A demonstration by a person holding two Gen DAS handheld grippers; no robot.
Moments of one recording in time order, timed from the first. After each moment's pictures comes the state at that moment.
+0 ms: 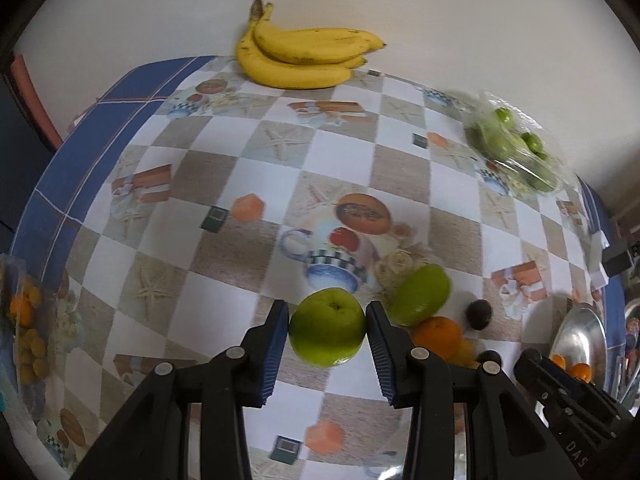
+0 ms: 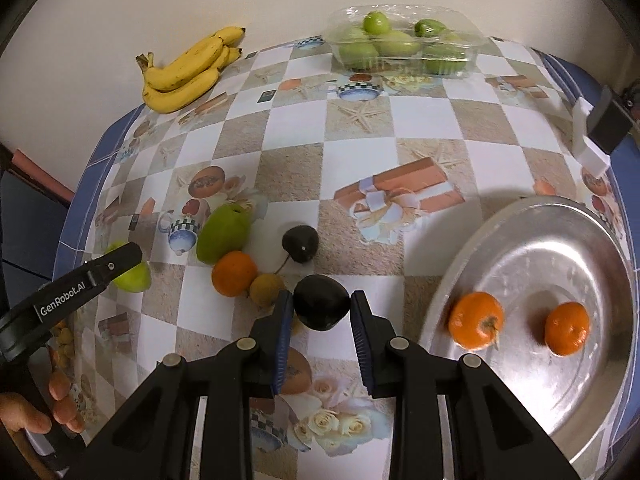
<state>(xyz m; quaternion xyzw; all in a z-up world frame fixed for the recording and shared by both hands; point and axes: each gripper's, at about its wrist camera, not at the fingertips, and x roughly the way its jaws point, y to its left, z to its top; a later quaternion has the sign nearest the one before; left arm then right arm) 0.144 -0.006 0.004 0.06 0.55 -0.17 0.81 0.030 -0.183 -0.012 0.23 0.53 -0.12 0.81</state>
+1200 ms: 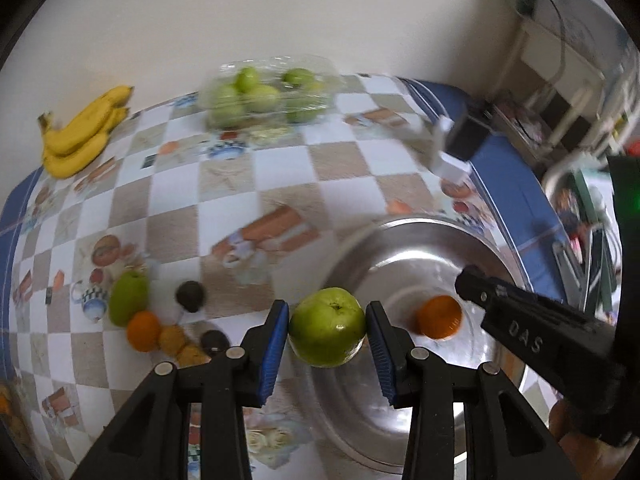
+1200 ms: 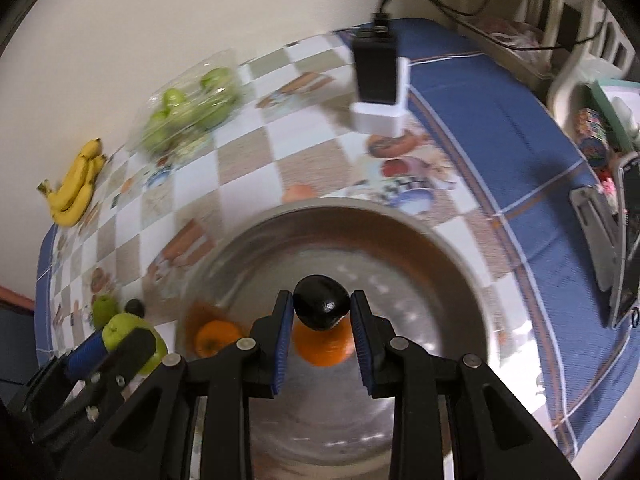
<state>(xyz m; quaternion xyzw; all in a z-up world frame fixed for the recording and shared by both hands) 0.003 -0.202 0.025 0.18 0.51 -0.37 0.76 -0.084 -0.326 -0.004 0.32 0.48 -0.29 0.76</state>
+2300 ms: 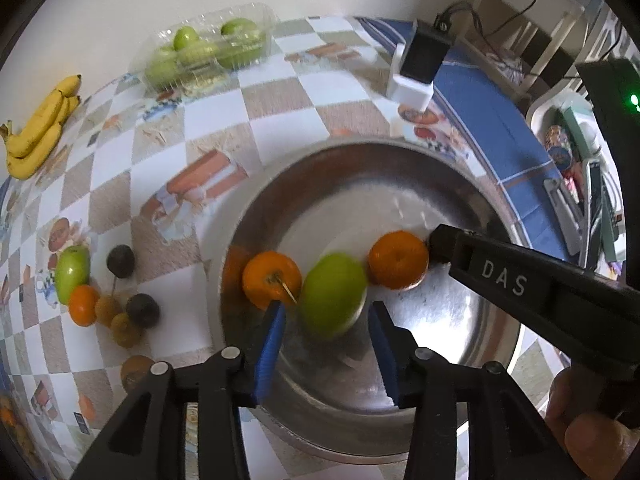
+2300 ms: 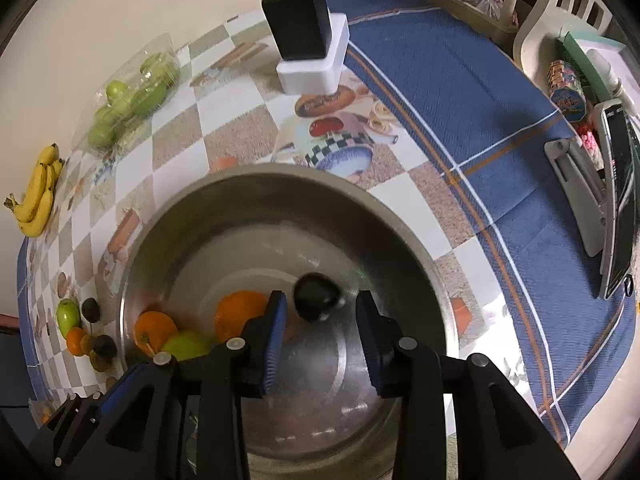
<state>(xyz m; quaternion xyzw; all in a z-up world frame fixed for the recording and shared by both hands) -0.040 -0.225 -0.015 0.23 0.55 -0.38 0.71 -0.106 -0.347 -0.034 0.35 0.51 -0.32 0.72</state>
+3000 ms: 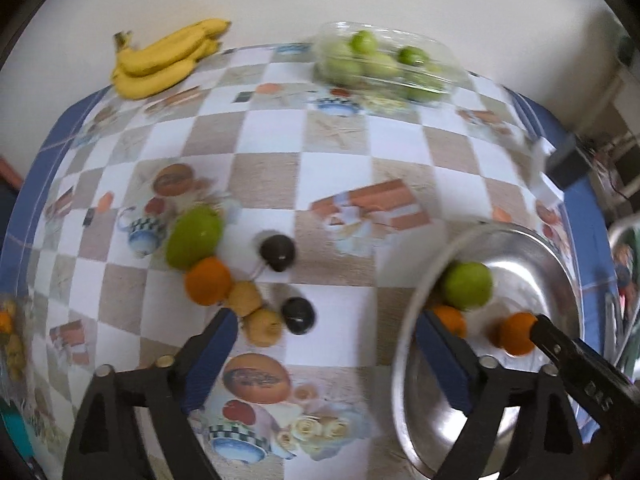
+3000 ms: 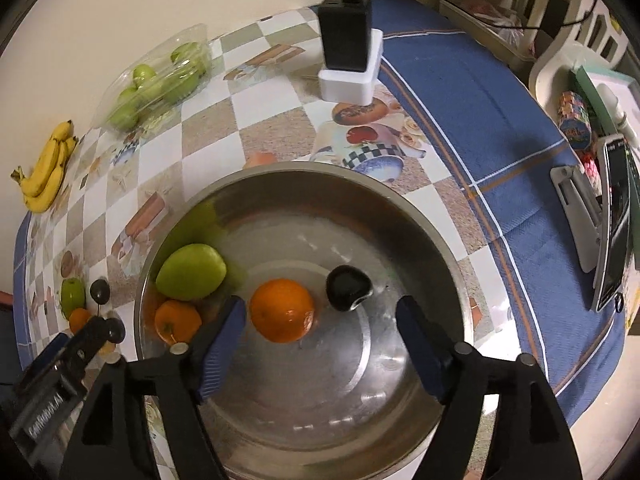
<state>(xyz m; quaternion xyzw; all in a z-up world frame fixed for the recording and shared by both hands) 0.047 -0.152 -0.005 0.13 0.56 -0.22 0.79 -0.090 -0.328 -0.019 0.31 0.53 -0.31 0.73</state>
